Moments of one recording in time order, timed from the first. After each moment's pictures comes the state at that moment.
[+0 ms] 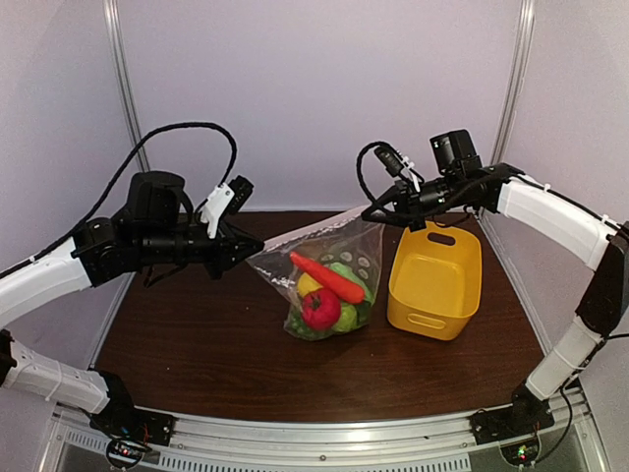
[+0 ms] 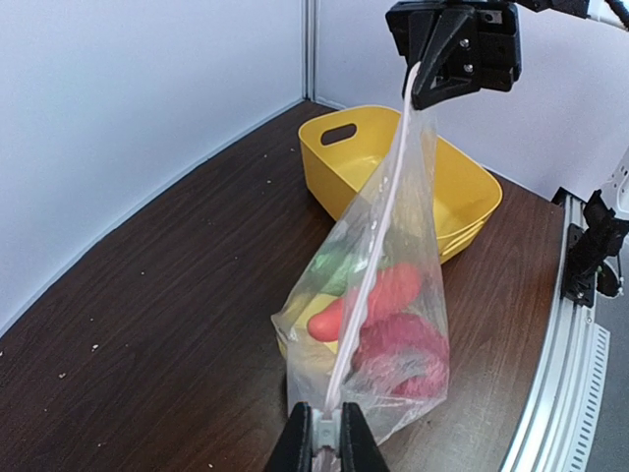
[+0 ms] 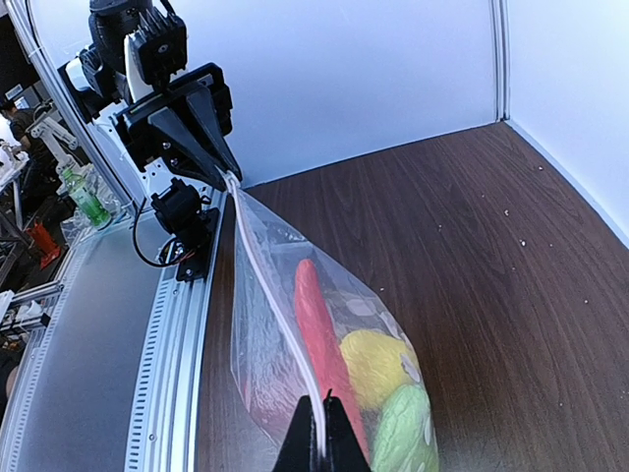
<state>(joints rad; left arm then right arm) -0.83 1.14 1.09 -0.38 0.15 0.03 0.47 1.59 1.51 -0.53 -0.99 -0.28</state>
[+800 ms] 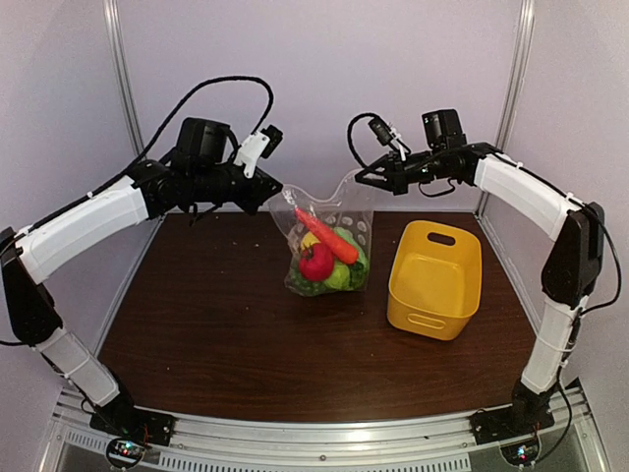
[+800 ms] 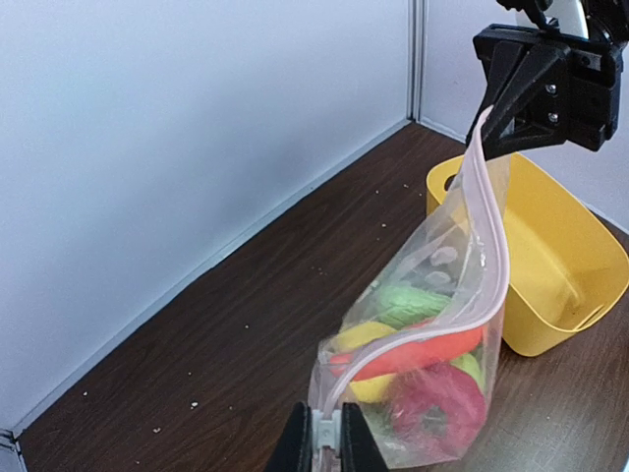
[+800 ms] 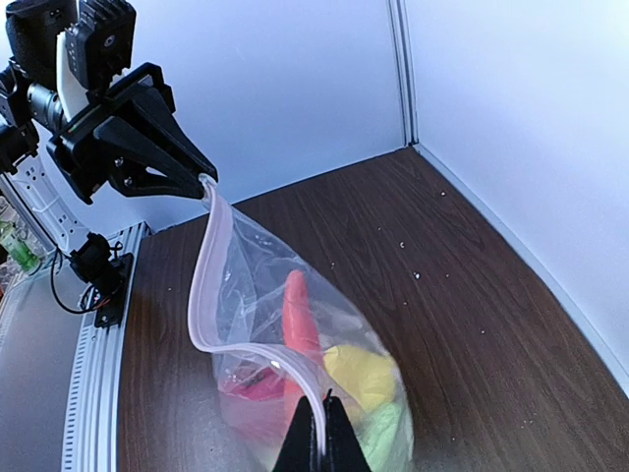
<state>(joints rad) -0.71 1.56 1.55 -0.42 0.05 0.13 0.40 1.86 1.85 -0.49 -0.90 -0.22</state>
